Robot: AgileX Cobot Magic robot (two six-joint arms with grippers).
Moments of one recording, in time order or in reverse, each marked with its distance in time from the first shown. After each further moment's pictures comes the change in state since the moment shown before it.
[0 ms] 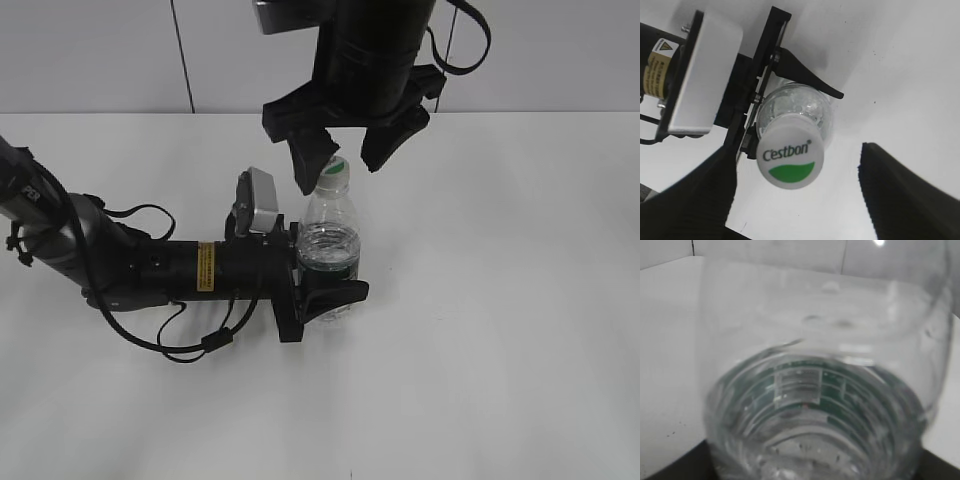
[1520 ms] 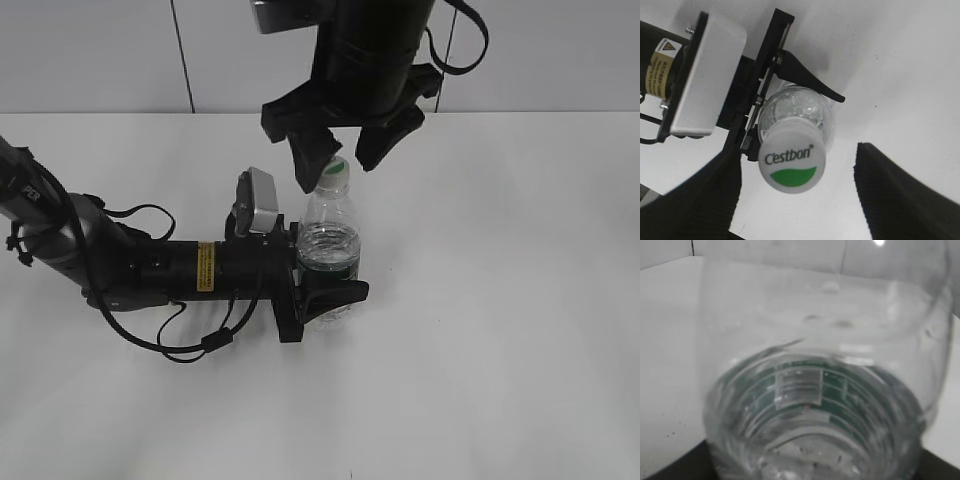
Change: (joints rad) left arm 0.000 0.000 0.000 0.002 -0.001 0.000; right arm 0.000 0.001 0.000 0.004 -0.009 -0.021
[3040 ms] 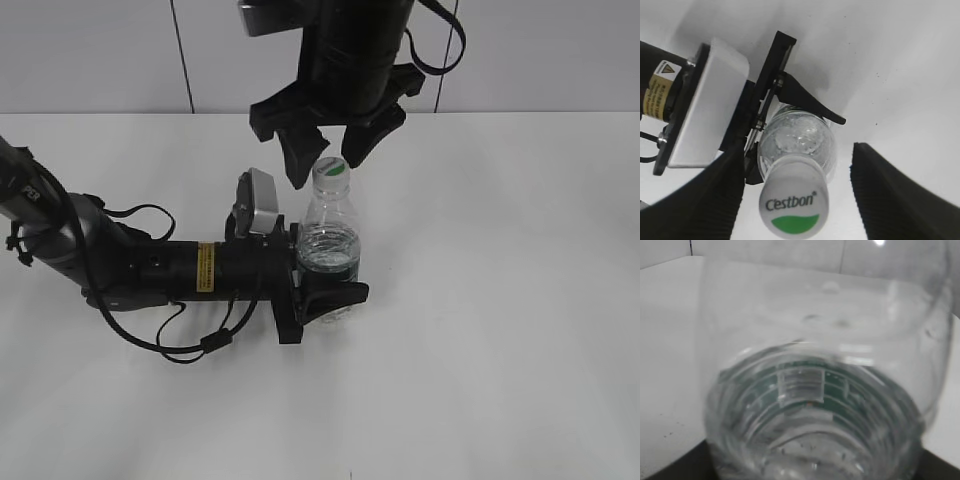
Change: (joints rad) left arm 0.000 0.000 0.000 0.007 0.000 0.000; right arm 0.000 0.066 -0.076 -0.004 0.002 -0.015
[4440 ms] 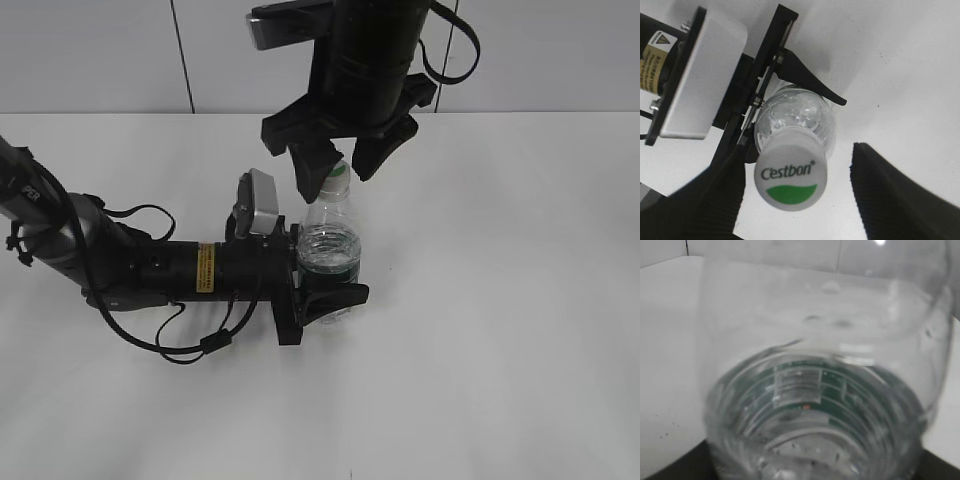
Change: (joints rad) left arm 0.000 0.000 0.000 0.009 -0.002 0.000; right arm 0.000 -0.041 0.073 0.012 0.002 -0.020
